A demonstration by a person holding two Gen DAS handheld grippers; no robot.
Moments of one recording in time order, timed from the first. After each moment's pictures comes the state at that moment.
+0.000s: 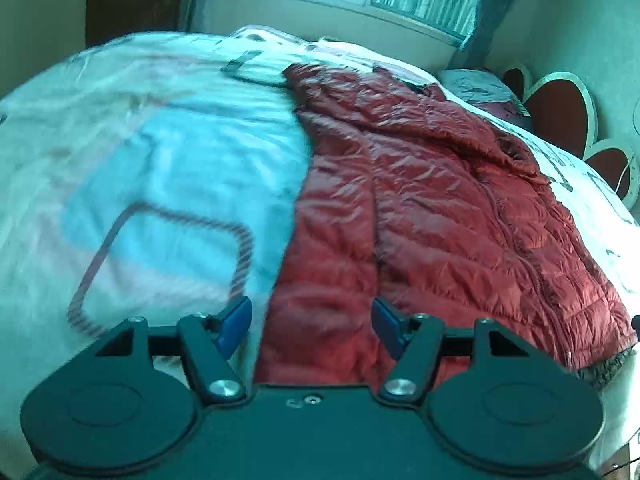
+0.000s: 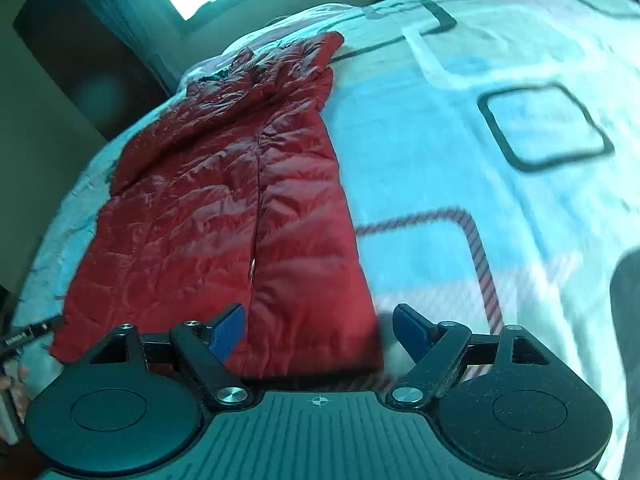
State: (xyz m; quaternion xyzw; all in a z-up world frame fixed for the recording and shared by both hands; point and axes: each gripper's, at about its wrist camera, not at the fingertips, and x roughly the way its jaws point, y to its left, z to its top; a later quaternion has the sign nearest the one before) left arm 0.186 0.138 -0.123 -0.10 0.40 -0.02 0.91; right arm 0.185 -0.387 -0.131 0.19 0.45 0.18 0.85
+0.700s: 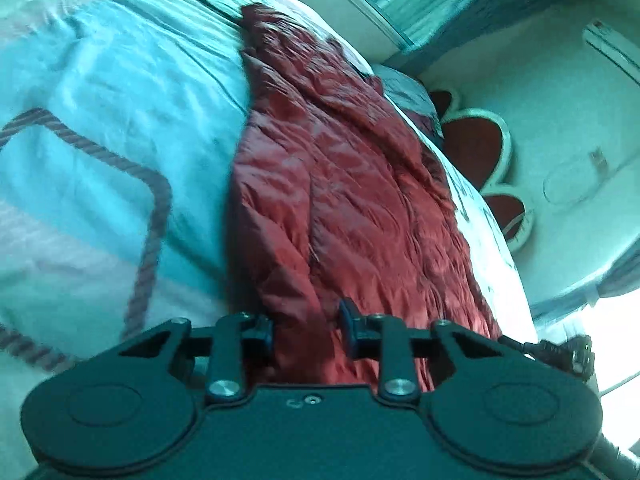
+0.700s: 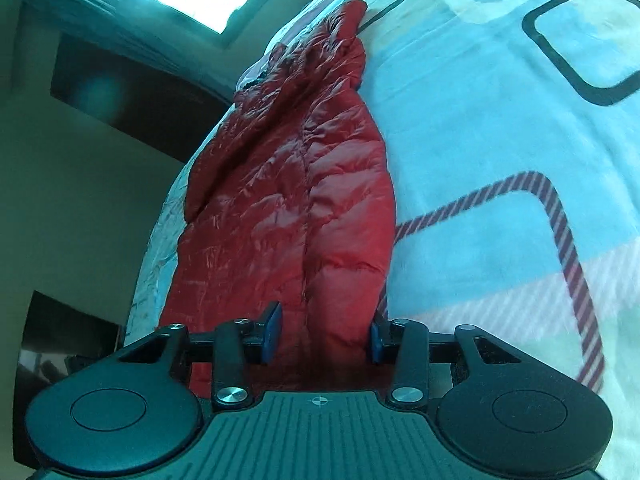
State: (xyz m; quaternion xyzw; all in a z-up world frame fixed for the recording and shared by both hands) left arm 0.230 0.170 -0.160 -0.30 0.42 -0.17 0.84; right arm 0.237 -0.398 -0.160 0.34 0.46 0.28 0.77
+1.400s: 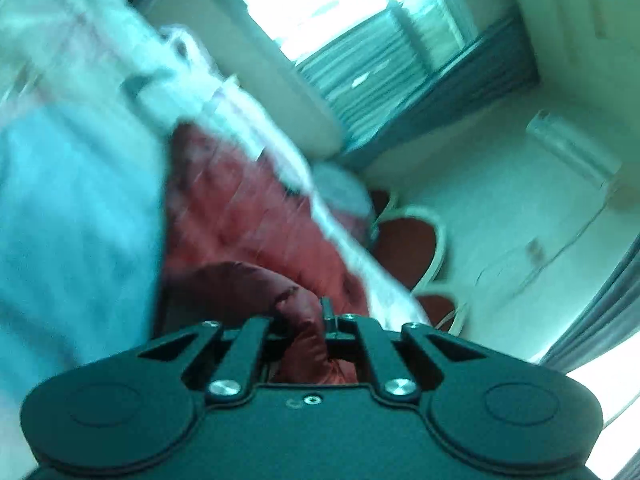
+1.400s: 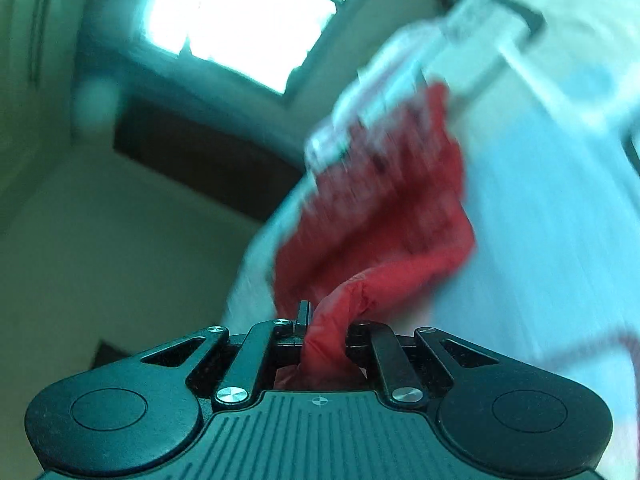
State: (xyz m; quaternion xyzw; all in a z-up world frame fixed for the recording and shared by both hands) left arm 0.274 0.178 -0.095 -0.39 0.26 -0.21 0.86; right arm 0.293 -0.401 -0.080 0.43 0.33 0.33 0.77
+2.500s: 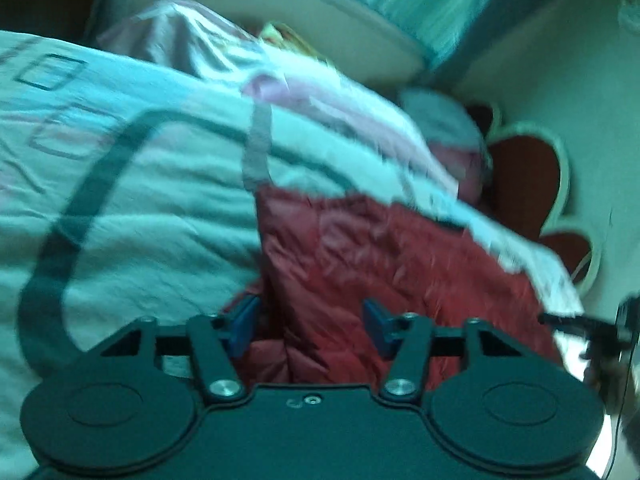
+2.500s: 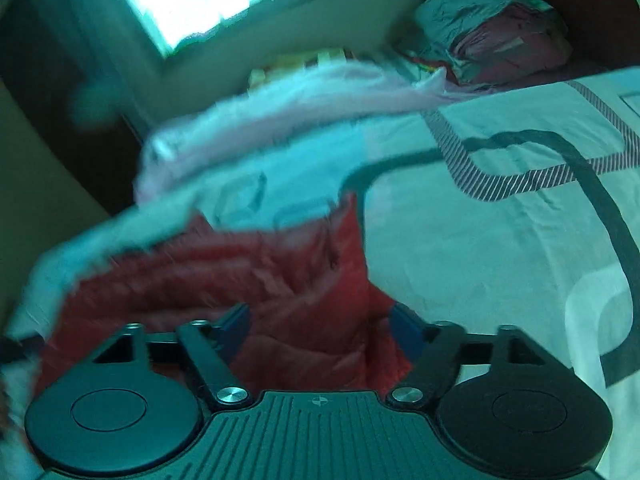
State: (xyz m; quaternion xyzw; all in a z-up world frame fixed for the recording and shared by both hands) left arm 0.624 0.188 -0.126 -0.19 0.43 -0.16 0.87; right arm 0.633 -0.278 -0.133 0.13 0.44 0.15 0.88
